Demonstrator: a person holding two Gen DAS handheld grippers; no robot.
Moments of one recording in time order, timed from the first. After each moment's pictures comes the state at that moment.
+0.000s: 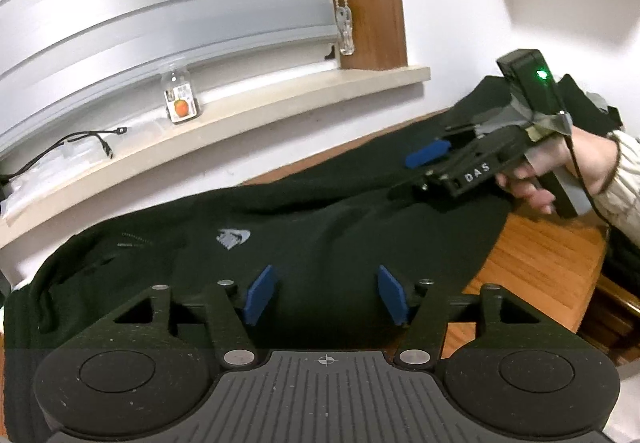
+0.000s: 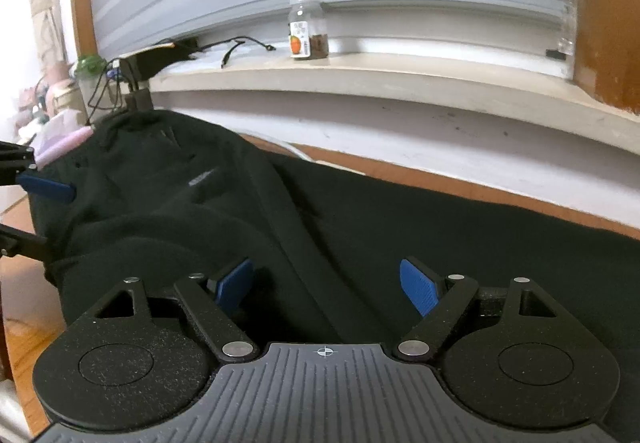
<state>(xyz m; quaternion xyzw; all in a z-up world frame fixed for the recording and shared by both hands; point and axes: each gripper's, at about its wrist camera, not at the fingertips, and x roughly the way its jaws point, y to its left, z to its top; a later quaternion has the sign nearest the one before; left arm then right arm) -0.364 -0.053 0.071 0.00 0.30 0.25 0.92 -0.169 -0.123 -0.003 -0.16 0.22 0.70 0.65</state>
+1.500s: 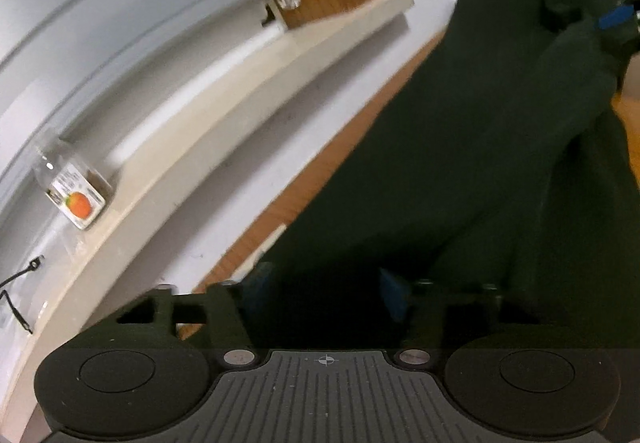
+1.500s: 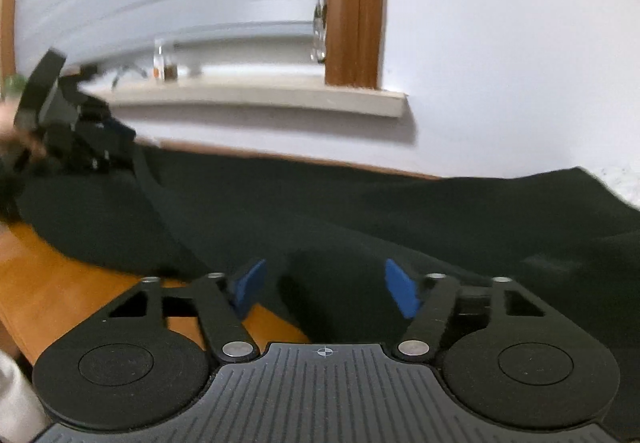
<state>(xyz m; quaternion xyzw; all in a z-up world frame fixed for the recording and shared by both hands) -0.214 0.049 0.025 0.17 0.41 0.17 0.88 -0.074 -0.334 0.020 -0.18 0.19 0.58 0.78</state>
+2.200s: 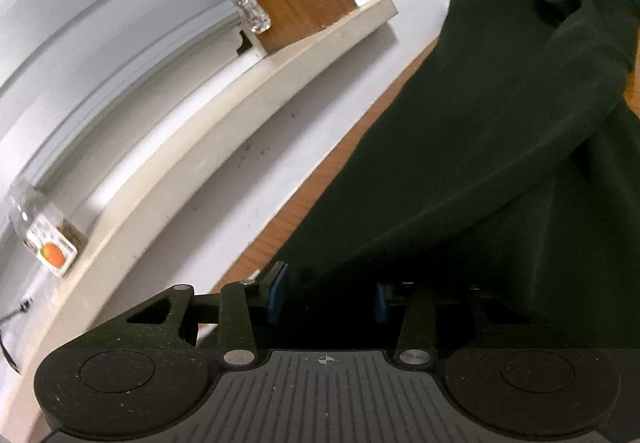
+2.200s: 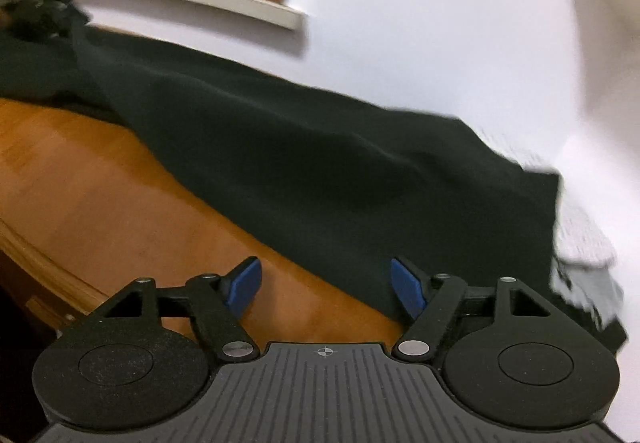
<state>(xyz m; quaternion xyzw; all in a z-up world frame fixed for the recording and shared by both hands) -0.186 0.028 0.008 0.19 0.36 0.19 0.90 -0.036 -0.441 -0.013 -0.30 0.17 0.45 0.82</state>
